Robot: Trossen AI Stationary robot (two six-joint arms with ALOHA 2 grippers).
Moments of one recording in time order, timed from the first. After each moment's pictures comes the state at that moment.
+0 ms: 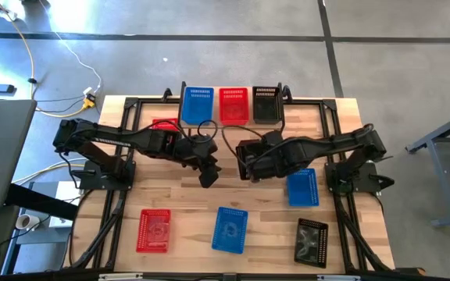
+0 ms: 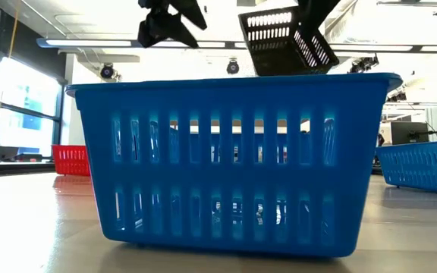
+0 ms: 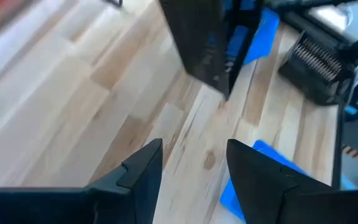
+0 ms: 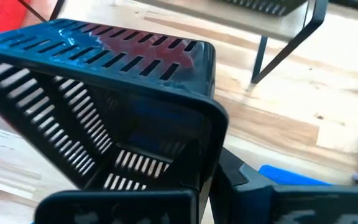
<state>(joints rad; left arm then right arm) 0.04 1.47 1.28 -0.62 -0.12 -0.55 0.23 1.73 1.82 -1.57 0.51 1.48</state>
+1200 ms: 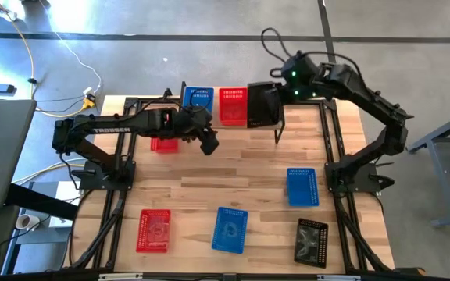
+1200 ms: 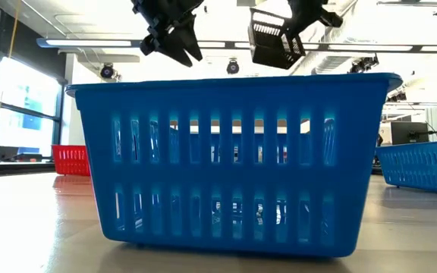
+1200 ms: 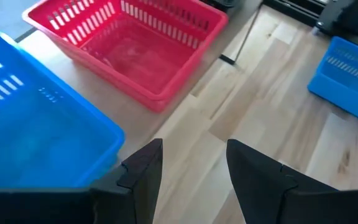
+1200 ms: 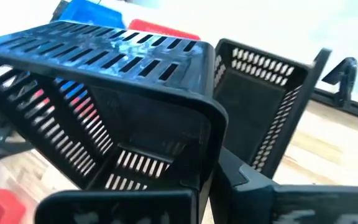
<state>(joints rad) 0.28 1.44 1.28 -0.63 -0.30 -0.35 -0.48 1.48 1.82 -1.24 0.11 0.62</state>
